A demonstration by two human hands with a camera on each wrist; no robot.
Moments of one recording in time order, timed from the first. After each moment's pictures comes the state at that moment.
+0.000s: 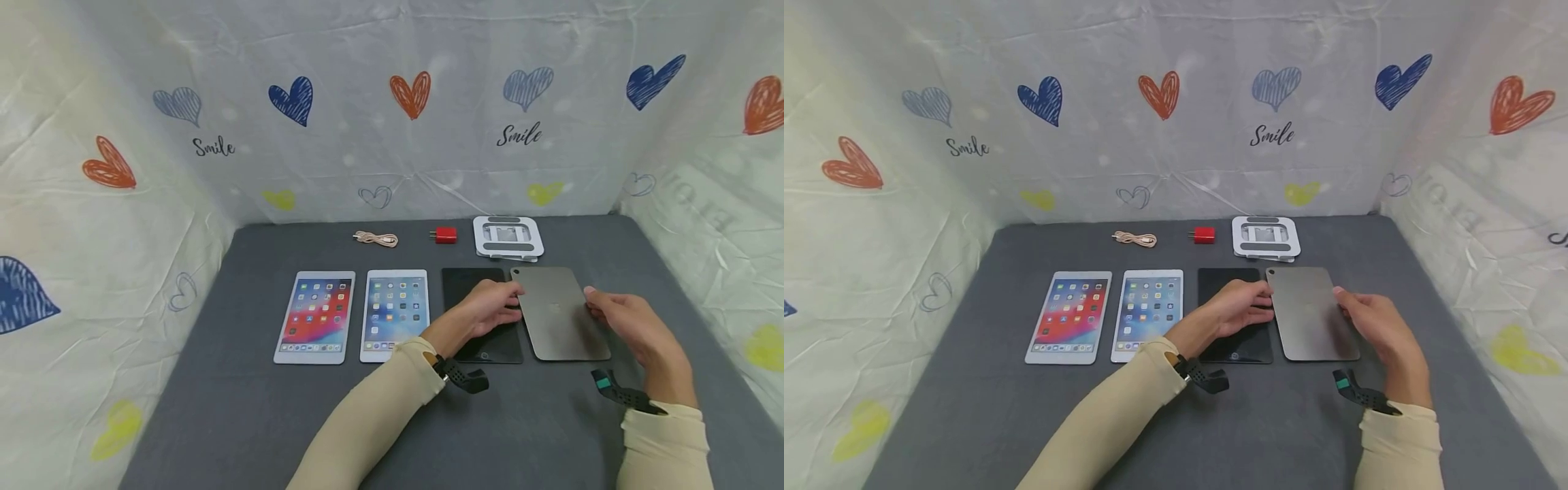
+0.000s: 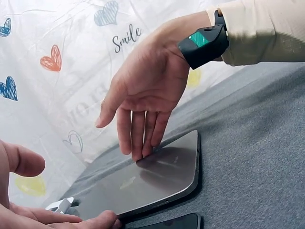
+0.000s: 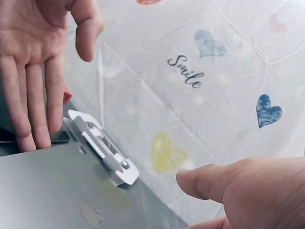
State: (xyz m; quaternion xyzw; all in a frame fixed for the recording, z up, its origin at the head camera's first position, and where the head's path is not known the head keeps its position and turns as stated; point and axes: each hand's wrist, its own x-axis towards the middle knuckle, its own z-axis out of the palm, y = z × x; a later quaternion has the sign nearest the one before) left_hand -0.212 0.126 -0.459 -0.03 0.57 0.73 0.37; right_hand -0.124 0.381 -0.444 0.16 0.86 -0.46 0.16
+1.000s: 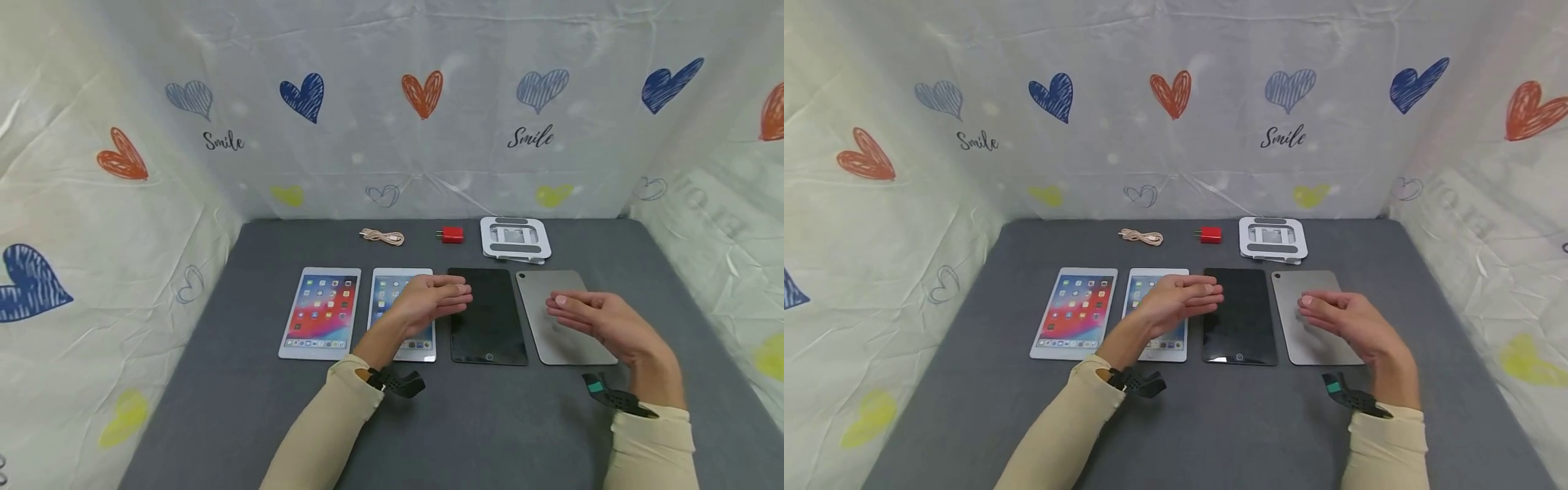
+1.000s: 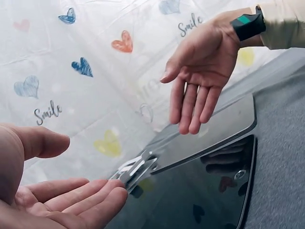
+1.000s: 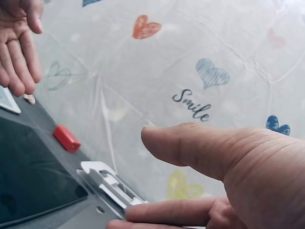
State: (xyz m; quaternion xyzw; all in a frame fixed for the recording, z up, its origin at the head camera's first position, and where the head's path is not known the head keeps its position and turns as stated) left_hand -0.221 0.000 -0.449 0.05 0.58 0.74 0.34; right_hand -0.137 0.349 -0.440 0.05 0.78 -0.60 0.17
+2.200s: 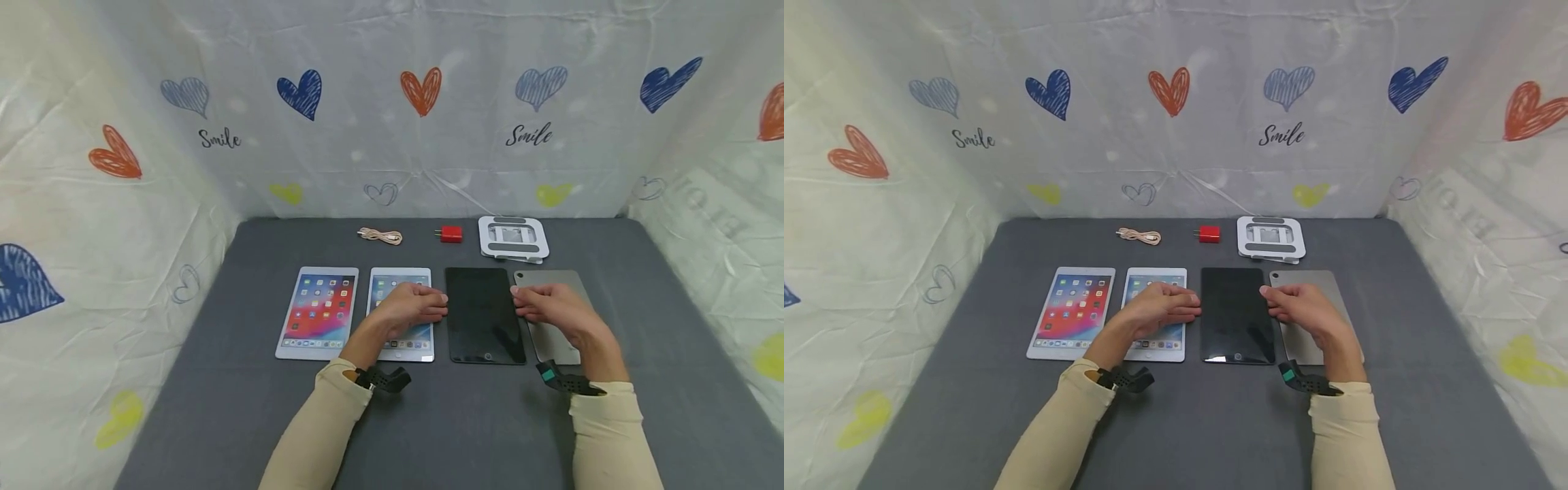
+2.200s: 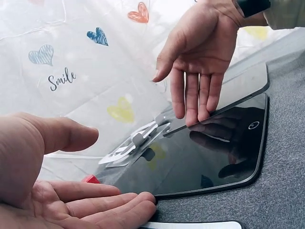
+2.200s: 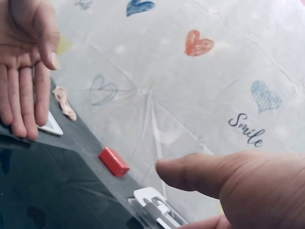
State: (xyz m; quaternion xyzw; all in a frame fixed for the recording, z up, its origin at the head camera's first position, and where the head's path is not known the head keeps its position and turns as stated) left_hand -0.231 -0.024 -0.474 0.04 0.66 0.67 0.35; right_hand -0.169 0.288 -0.448 0.08 0.84 -0.50 0.17
